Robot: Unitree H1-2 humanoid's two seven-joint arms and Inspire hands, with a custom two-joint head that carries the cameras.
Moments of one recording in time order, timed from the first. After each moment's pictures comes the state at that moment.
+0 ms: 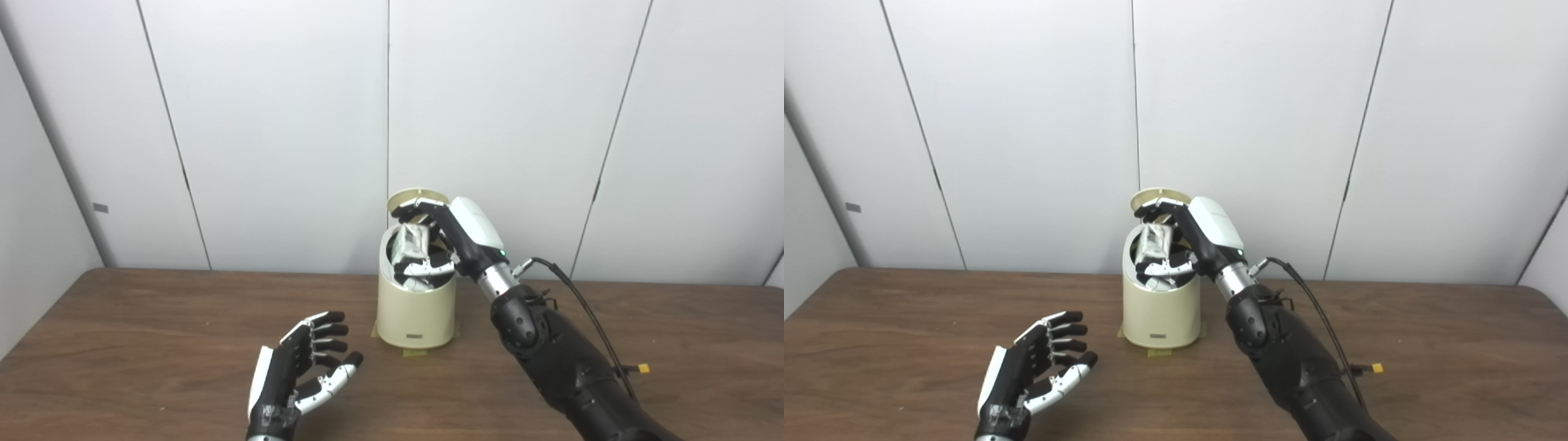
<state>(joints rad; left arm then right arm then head) -0.08 0.00 -0.04 -0.10 0.15 0.00 0.06 -0.90 -0.11 0.32 0.81 -0.56 -0.36 -0.28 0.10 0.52</state>
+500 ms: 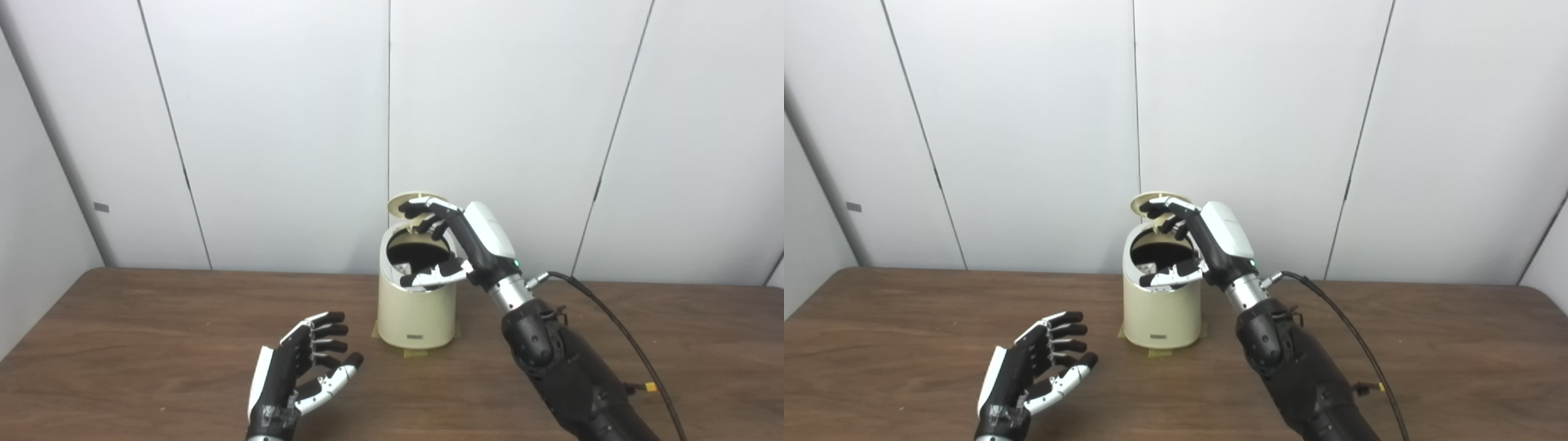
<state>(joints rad) -0.08 0.00 -0.04 -0.10 0.15 0.00 0.06 -0.78 -0.13 0.28 0.60 -0.51 -0.44 -0.33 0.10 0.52</state>
